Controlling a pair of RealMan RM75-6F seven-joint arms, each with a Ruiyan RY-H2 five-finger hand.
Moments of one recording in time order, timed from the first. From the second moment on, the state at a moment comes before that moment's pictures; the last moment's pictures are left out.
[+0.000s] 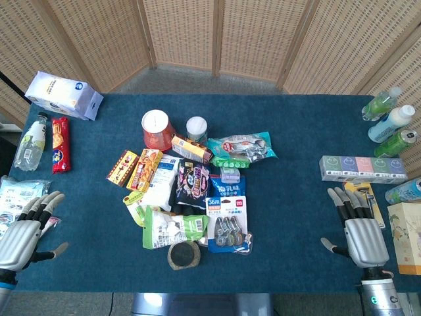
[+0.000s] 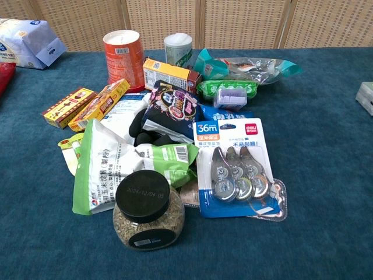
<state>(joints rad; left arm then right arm) -0.10 -0.94 0.05 -1.94 1.54 1.37 -0.02 0.09 -1.15 0.05 -1.84 -1.54 1.46 -0.23</state>
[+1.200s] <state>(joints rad) -0.32 -0.88 0.01 -1.88 1.47 0.99 -0.41 0.07 -1.11 0.03 -1.84 -1.57 1.49 -0.17</state>
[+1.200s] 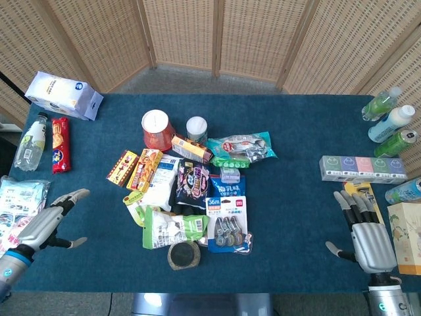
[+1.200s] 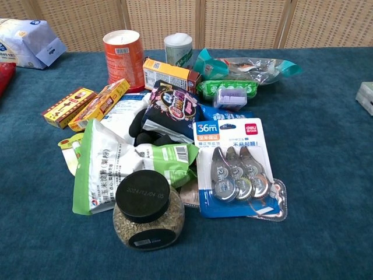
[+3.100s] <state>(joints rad) -0.64 -1.18 0.02 -1.32 1.49 0.72 -1.31 -0.03 -1.05 0.01 -1.87 -1.62 1.62 -0.10</state>
